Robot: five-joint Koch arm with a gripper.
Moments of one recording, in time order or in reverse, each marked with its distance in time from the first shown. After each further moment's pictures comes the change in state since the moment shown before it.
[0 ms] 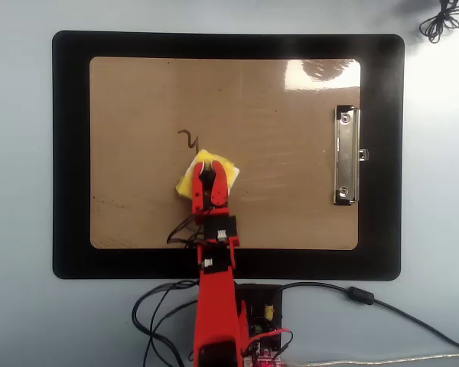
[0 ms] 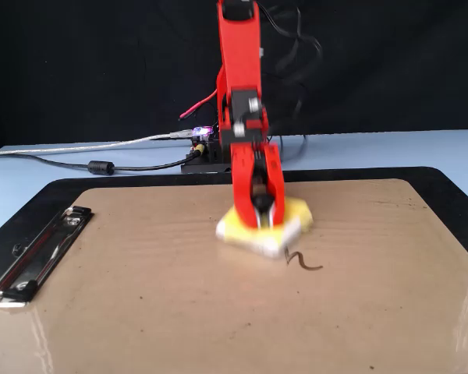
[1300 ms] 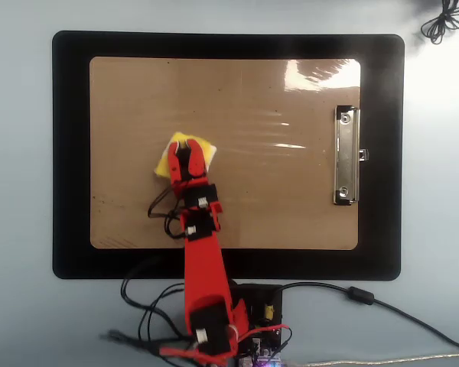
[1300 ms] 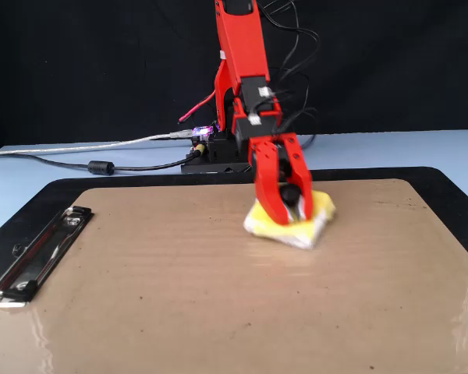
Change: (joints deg) arm -4.7 -15.9 -27.2 9.3 -1.9
